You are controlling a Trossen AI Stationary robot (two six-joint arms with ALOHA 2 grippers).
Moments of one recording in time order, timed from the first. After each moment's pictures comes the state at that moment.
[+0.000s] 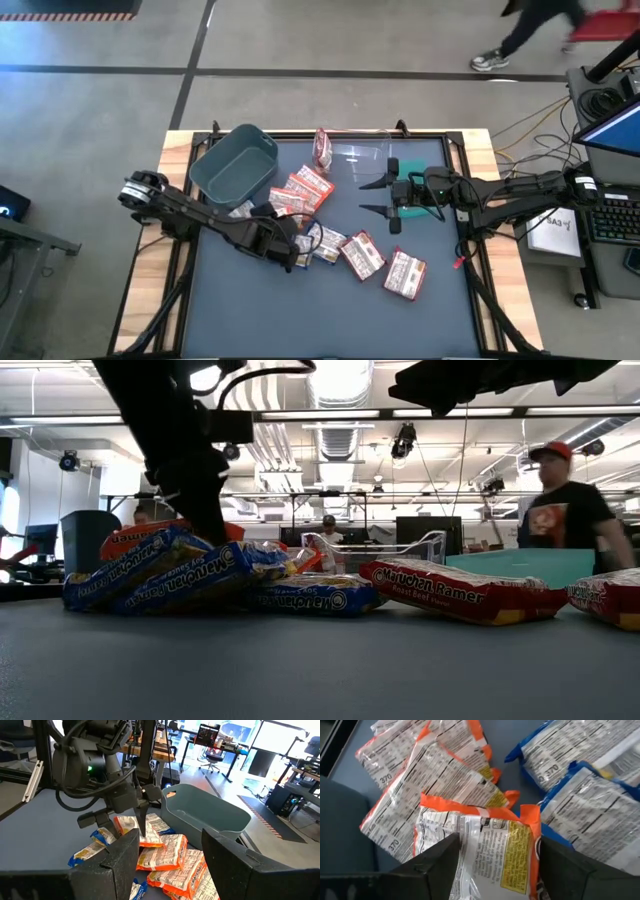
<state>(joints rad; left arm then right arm) -0.31 1.66 1.05 -0.75 -0.59 -0.70 -0.04 1.03 0.65 0.27 -0.03 -0.22</state>
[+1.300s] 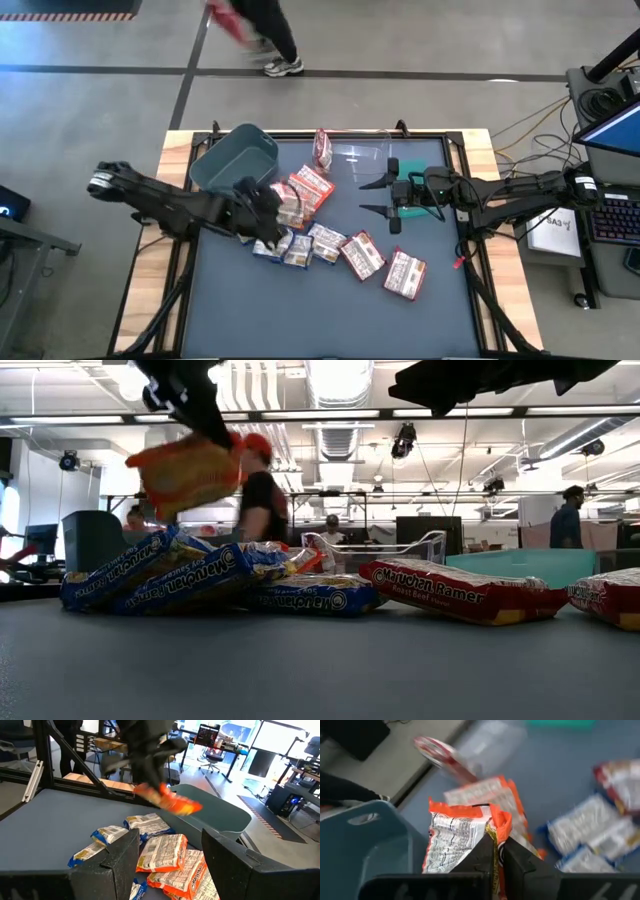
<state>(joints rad) -0.25 1.32 1.12 -0.83 -0.75 -0.60 -0.04 1.03 0.65 0.27 -0.03 -0.22</state>
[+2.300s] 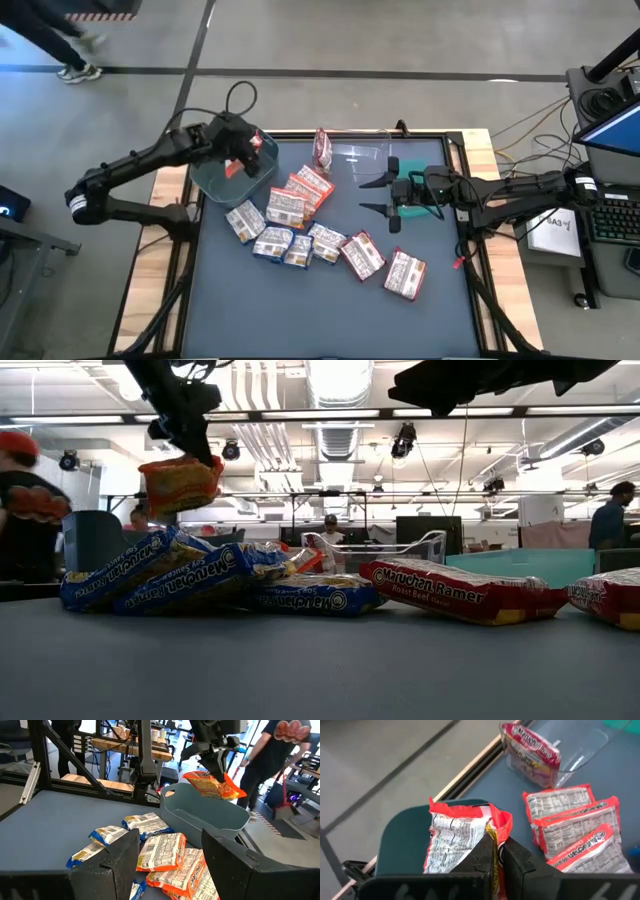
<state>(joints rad) 0.53 1.12 1.12 -0.83 -0.23 -0.08 -0.05 1.03 0.65 0.27 -0.02 -0.21</state>
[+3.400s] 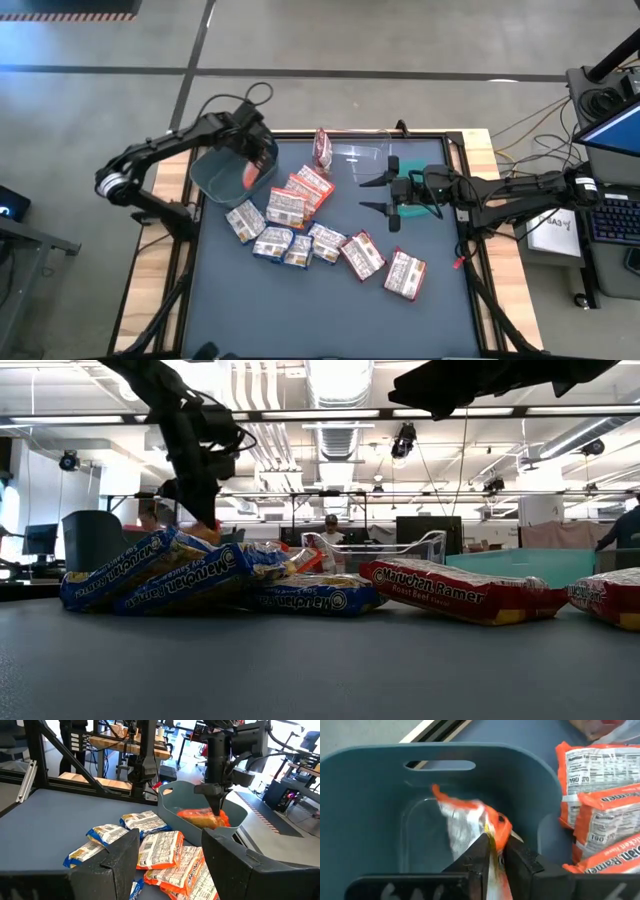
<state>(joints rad) 0.76 1.44 1.10 -0.80 -0.01 -0.06 -0.06 1.03 0.65 0.26 -0.03 -0.21</state>
